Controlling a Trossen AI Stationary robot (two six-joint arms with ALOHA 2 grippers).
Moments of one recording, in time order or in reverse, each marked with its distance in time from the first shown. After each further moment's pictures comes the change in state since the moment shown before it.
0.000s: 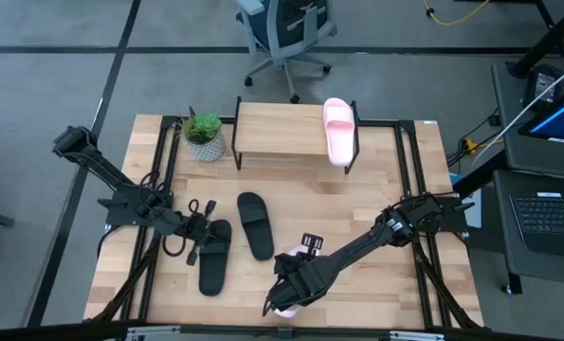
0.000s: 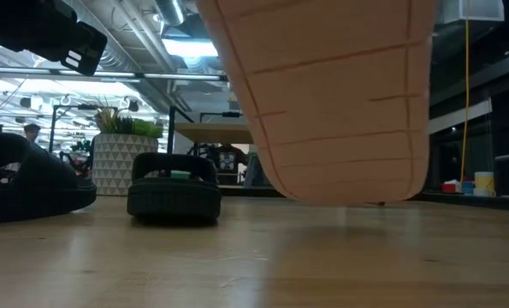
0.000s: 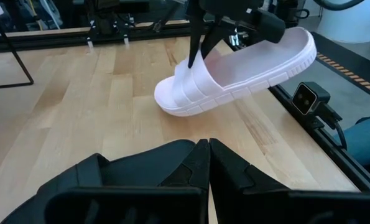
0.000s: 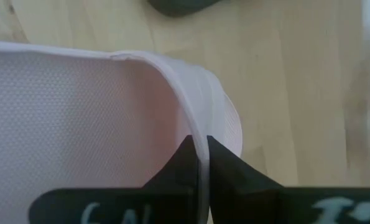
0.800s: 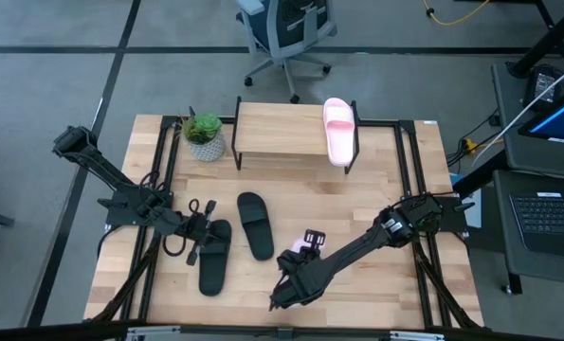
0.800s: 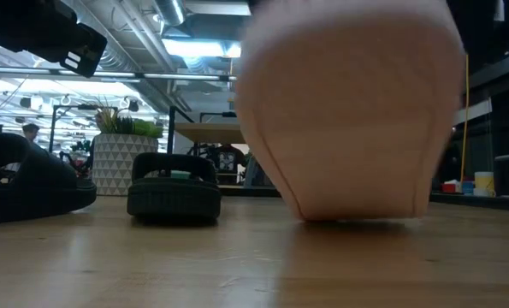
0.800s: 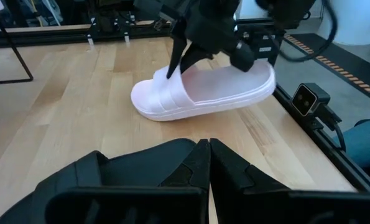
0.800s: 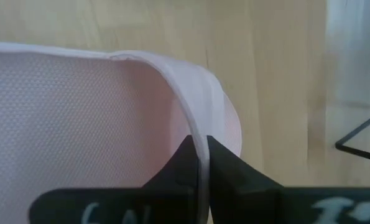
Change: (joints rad) left arm 0.000 0.000 0.000 -0.003 0.000 -0.019; right arm -0.003 0.001 -0.175 0.007 0.110 -0.003
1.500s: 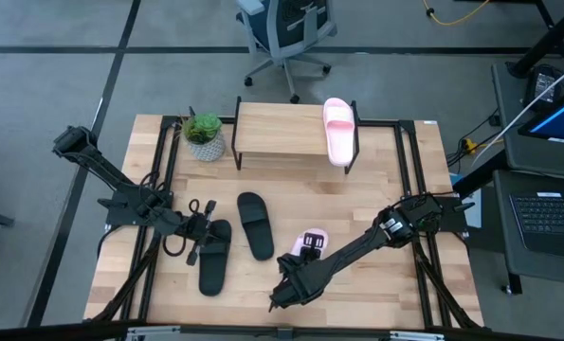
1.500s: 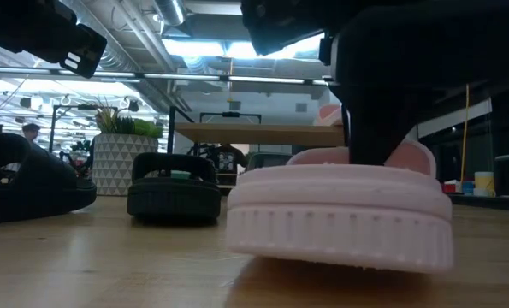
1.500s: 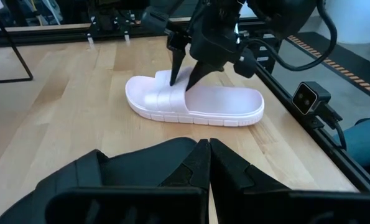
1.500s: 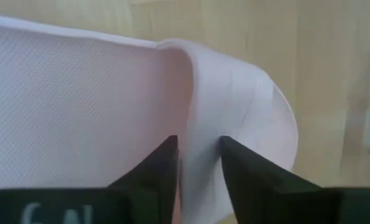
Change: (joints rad) left arm 0.000 0.000 0.000 -0.005 0.000 0.000; right arm 0.002 -0.001 -0.064 0.110 -0.094 -0.047
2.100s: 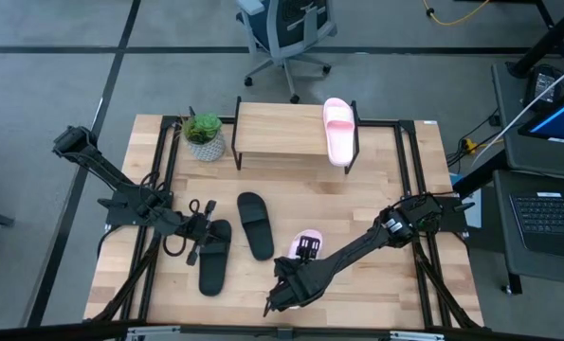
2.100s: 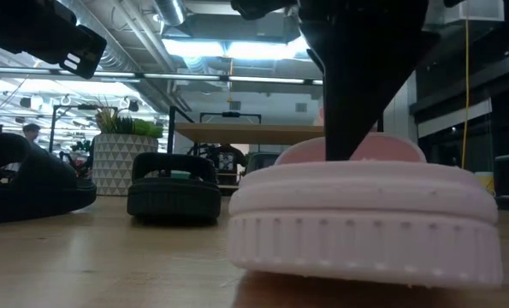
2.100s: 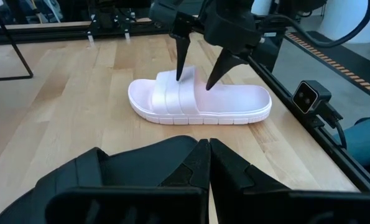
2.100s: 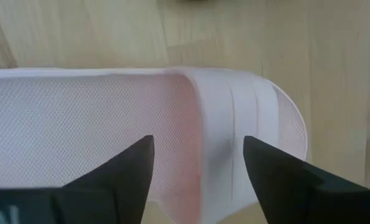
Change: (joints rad) left arm 0.000 0.000 0.000 -0.006 0.000 -0.007; right arm 0.000 0.001 0.090 0.023 -0.011 -0.003
